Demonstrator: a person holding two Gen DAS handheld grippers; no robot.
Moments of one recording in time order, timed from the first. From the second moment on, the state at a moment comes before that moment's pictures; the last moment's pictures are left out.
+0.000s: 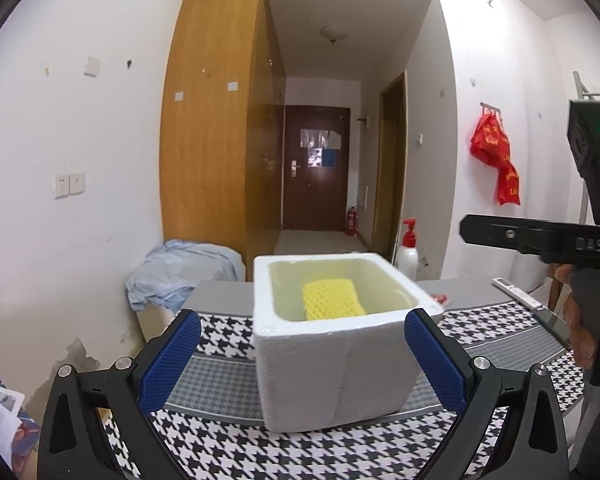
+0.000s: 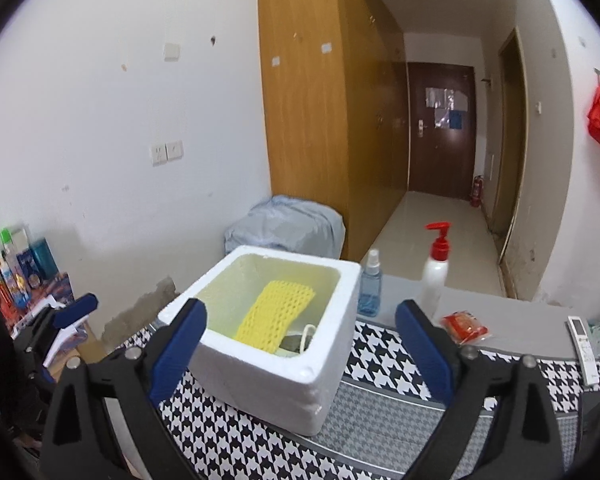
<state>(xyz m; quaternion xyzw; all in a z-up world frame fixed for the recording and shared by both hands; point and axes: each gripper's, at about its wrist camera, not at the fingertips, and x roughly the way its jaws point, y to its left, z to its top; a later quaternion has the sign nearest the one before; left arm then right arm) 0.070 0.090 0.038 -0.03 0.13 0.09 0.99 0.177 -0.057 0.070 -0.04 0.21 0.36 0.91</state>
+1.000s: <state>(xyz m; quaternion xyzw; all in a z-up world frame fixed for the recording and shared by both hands) 0.053 0.034 0.029 0.00 0.08 0.10 0.99 0.097 -0.139 0.038 -0.01 0.10 0.27 0.96</state>
